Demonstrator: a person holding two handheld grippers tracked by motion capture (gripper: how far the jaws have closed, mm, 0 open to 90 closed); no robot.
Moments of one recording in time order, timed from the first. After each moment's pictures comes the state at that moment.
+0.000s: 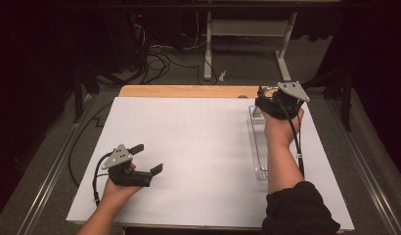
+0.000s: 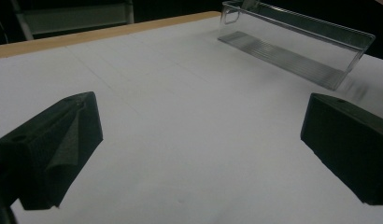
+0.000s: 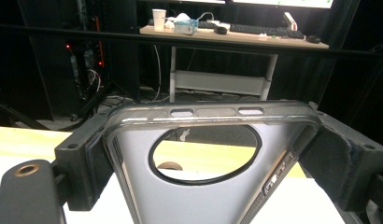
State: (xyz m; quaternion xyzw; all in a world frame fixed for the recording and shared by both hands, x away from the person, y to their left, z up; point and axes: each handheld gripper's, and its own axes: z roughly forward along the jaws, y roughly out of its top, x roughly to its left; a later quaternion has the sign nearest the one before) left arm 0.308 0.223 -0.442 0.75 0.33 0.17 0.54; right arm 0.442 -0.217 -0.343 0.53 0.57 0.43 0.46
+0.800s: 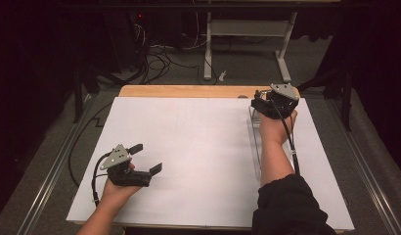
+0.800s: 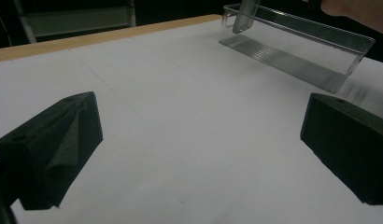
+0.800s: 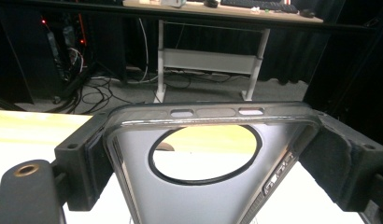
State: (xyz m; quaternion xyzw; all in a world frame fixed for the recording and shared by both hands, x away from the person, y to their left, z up) left arm 0.307 0.225 -0.441 0.75 0.34 0.17 0.54; right arm 0.466 -0.212 -0.369 0.56 0.58 0.39 0.45
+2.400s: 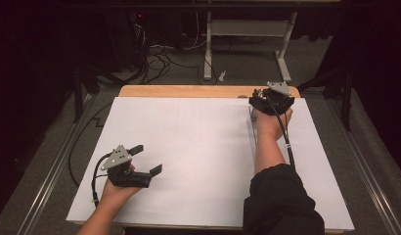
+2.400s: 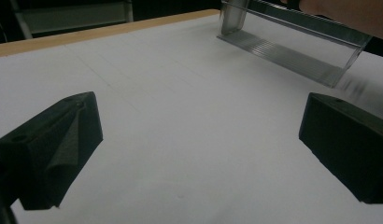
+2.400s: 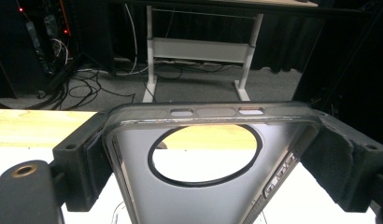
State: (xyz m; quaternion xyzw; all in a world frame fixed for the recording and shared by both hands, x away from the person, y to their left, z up) left arm 0.306 0.225 -0.442 0.76 0.33 0.17 0.54; right arm 0.495 -0.211 -0.386 0.58 0.58 0.37 0.45
